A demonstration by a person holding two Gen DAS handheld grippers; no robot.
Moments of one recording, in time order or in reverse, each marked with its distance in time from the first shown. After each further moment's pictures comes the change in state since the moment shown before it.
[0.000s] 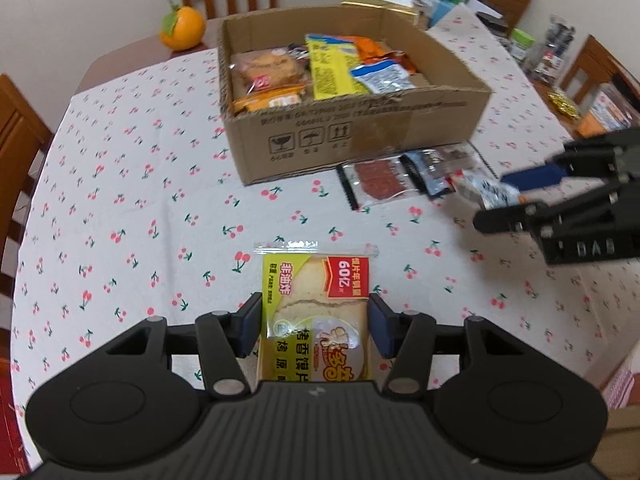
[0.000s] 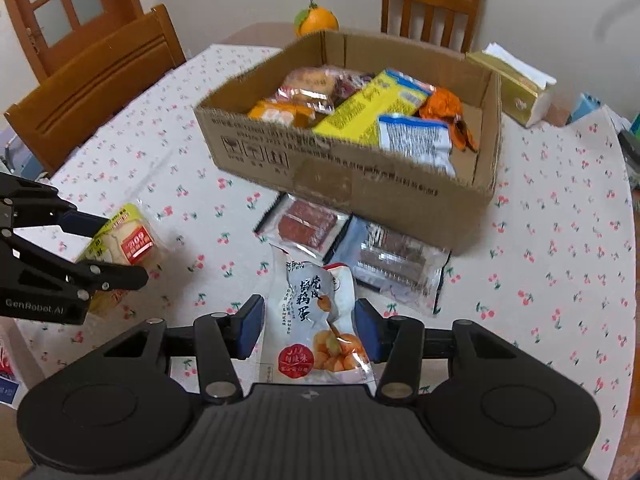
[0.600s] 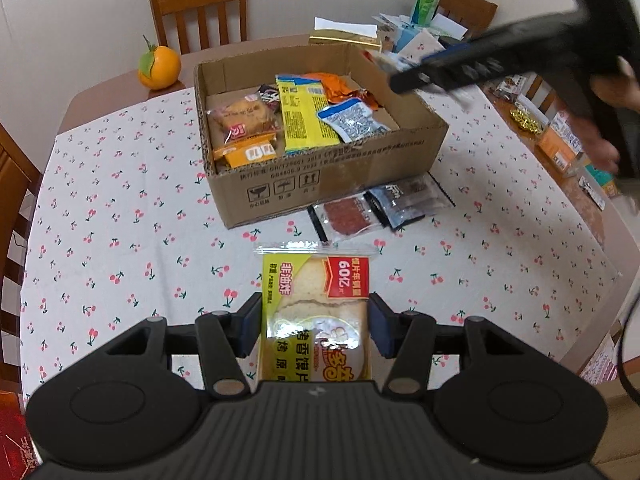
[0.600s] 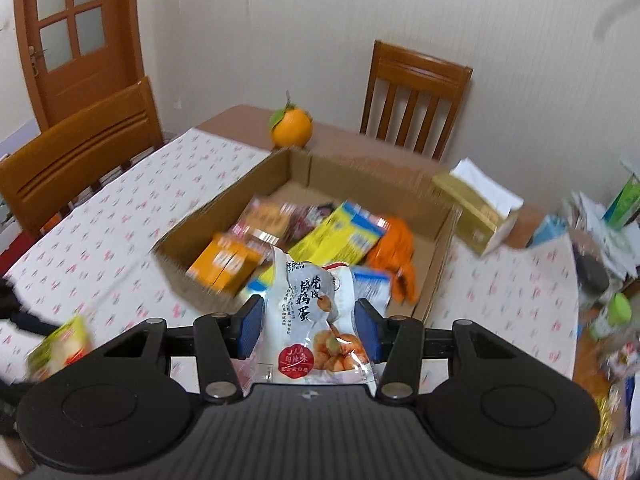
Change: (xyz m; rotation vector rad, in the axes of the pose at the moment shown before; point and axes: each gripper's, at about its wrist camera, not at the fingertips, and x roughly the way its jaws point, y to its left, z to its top) left arm -0.031 -0.003 0.015 0.046 -0.060 -0.068; right arm -0.030 -0.032 0.097 -0.095 -0.188 -0.098
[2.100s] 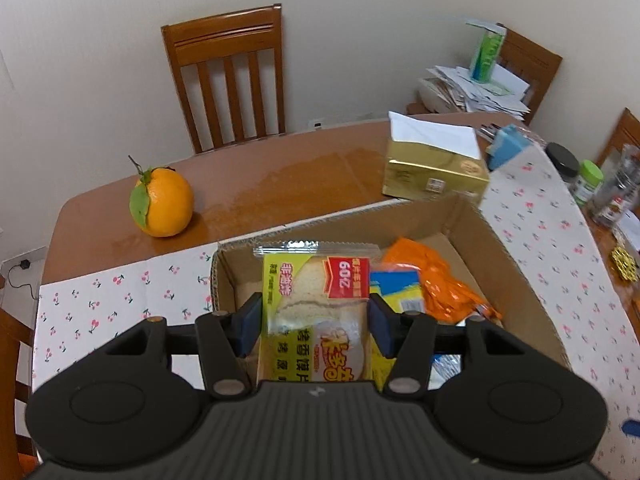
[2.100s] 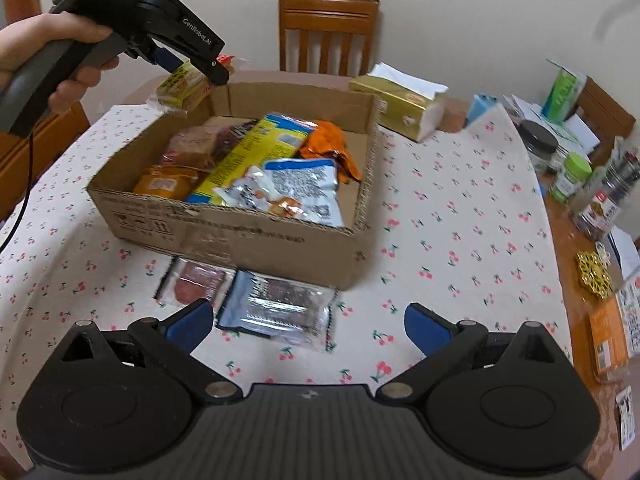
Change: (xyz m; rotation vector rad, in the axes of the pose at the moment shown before) left arm 0.122 0.059 0.225 -0.032 -0.105 0.115; right arm 0.003 -0.002 -0.092 0.260 0.103 -0.155
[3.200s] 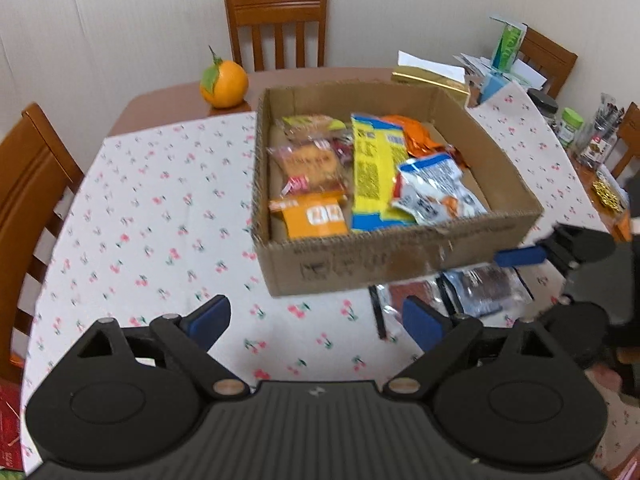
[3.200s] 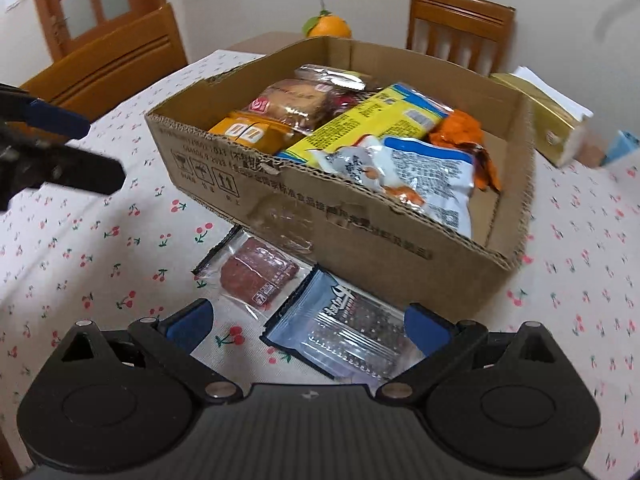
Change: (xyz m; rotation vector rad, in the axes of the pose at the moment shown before) left arm -0.099 -0.031 -0.174 -0.125 0.024 0.063; right arm 0.082 0.026 0.001 -0.288 0.026 0.281
